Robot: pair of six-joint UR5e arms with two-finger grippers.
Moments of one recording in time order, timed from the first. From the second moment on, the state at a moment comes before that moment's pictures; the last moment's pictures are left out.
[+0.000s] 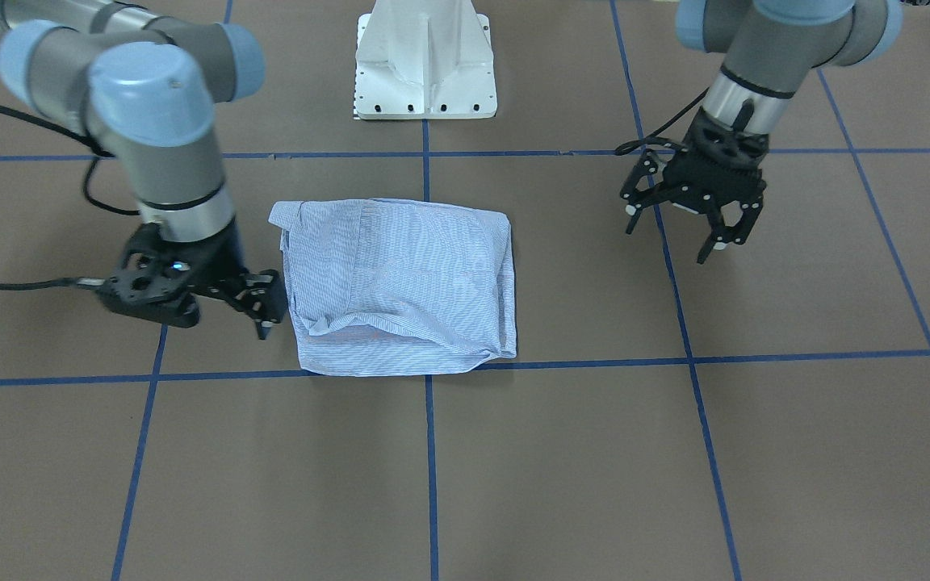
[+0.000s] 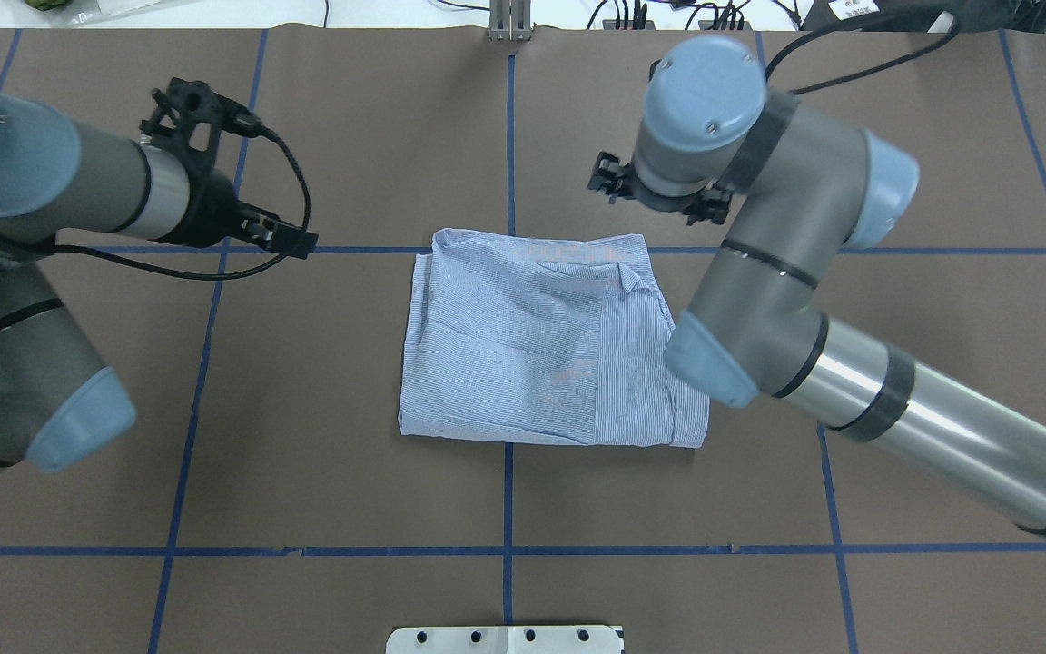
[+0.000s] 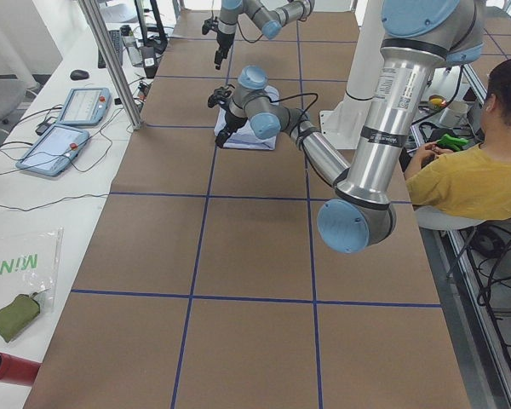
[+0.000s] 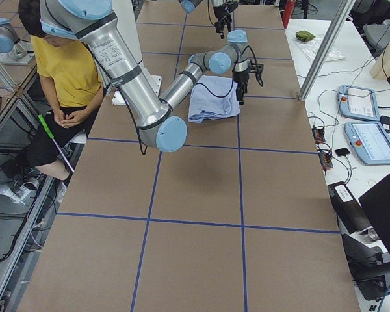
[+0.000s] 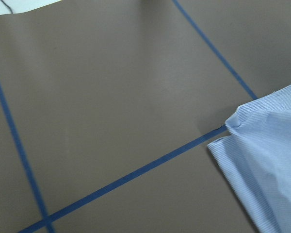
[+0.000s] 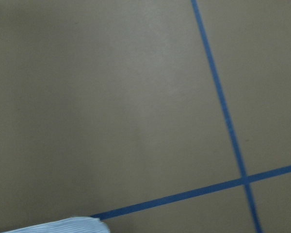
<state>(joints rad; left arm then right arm) -0.86 -1.80 -2.05 -1.81 -1.91 -0.51 0.90 -0.97 1.76 -1.73 1.92 1.08</state>
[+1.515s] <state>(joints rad) -1.56 -1.46 -1.91 -1.52 -2.27 0.26 1.65 -1.77 1.85 -1.77 2.24 -0.21</state>
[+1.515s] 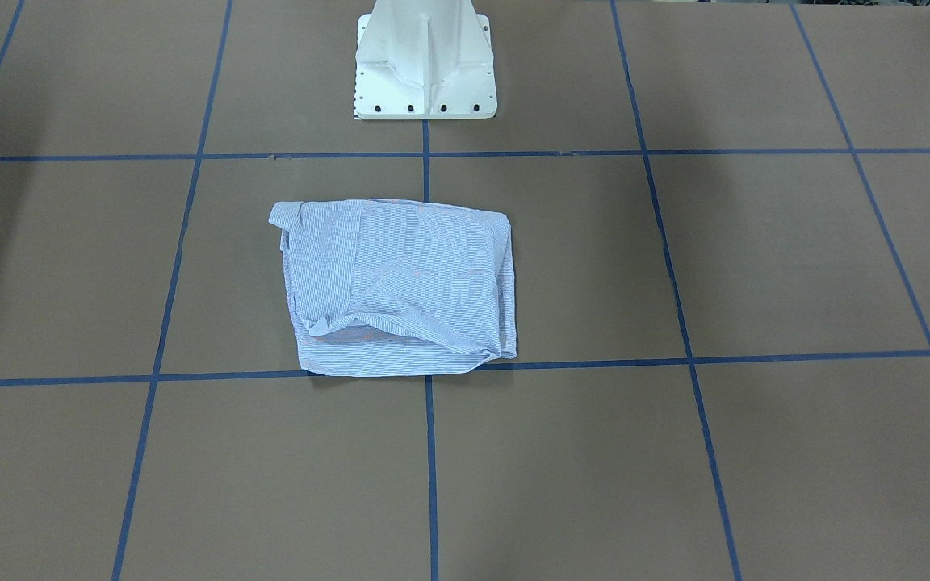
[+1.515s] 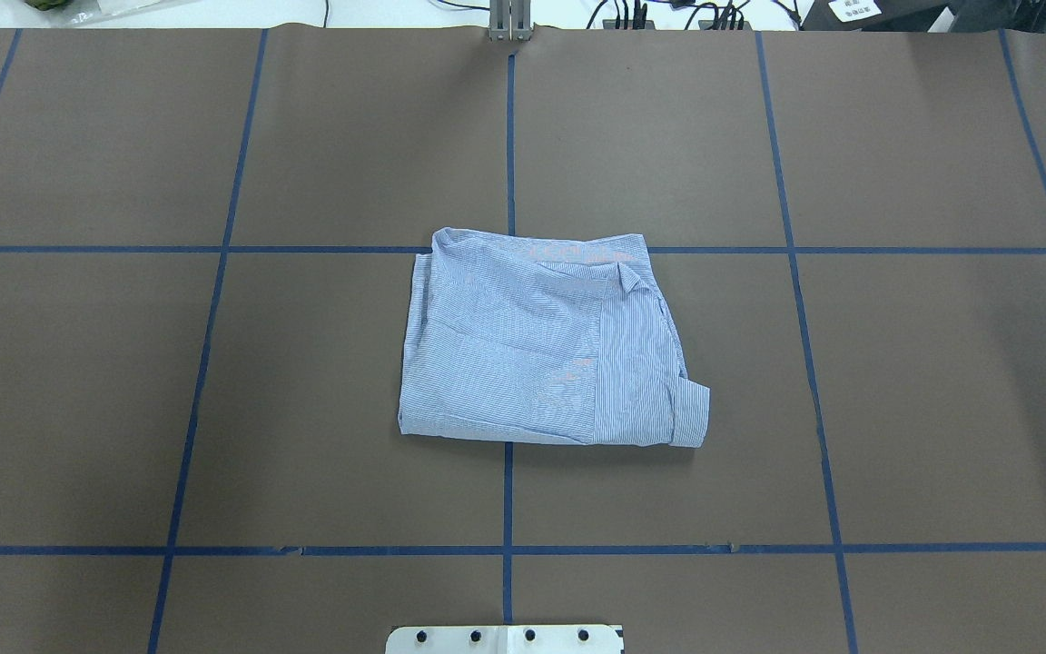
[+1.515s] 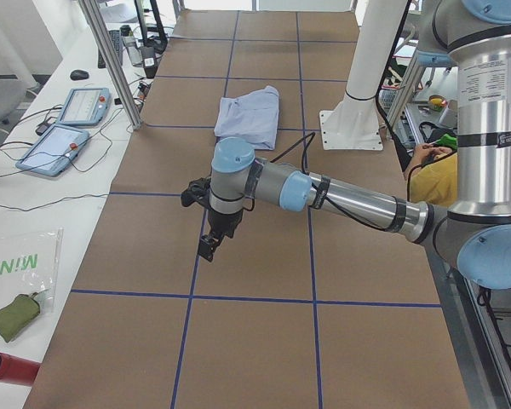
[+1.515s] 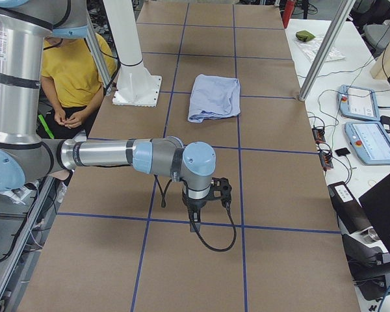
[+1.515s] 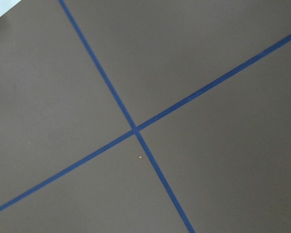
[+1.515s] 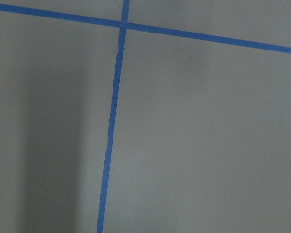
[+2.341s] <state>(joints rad) -1.60 -1.39 -1.91 -1.47 -2.39 0.25 1.64 -1.84 1.85 -1.50 2.34 0.04</state>
